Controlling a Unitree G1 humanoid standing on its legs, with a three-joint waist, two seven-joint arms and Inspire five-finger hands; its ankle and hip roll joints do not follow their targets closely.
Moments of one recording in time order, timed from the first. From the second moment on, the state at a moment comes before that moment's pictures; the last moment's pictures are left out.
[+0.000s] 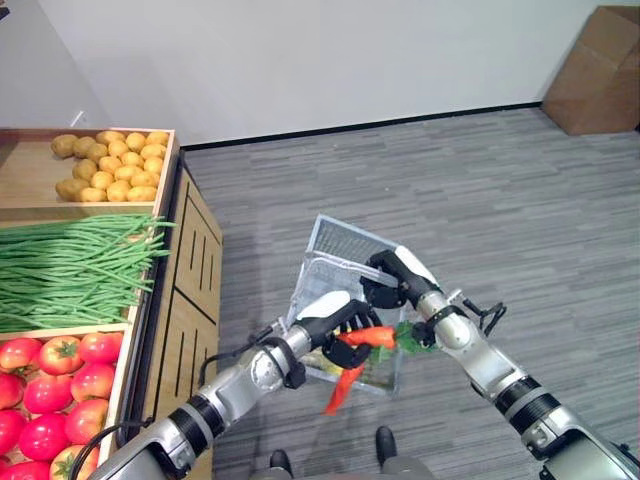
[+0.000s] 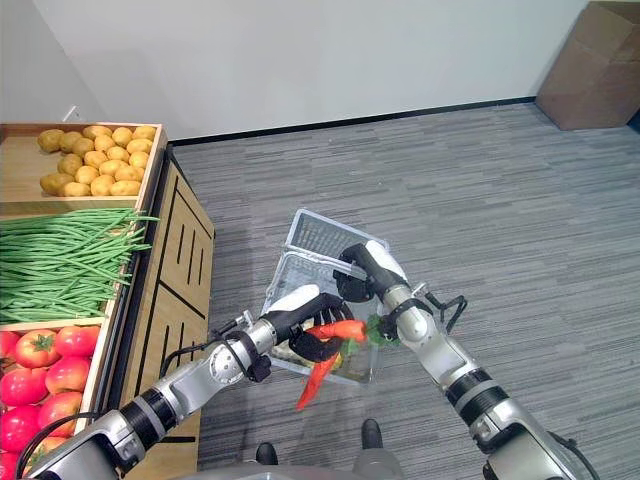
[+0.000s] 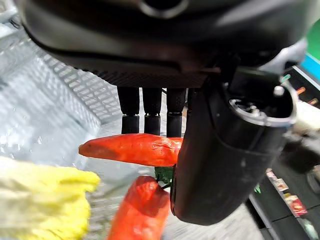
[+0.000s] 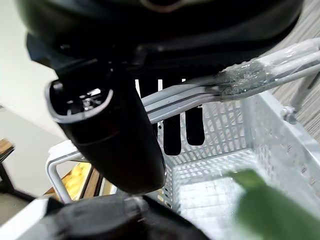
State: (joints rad) left arm -0.29 0.45 -0.75 0.34 0.29 -0.19 0.01; right arm -0.30 -0.55 0.52 0.25 -0.03 -0.01 -0.06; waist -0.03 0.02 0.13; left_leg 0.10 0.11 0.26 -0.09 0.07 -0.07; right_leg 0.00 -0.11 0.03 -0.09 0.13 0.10
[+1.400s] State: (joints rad) left arm -0.26 0.24 -0.58 0.79 0.67 0.08 0.40; right arm -0.26 -0.61 0.74 -0.02 0.13 -0.04 0.01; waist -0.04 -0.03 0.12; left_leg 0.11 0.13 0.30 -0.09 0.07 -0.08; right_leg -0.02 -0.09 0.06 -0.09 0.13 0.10
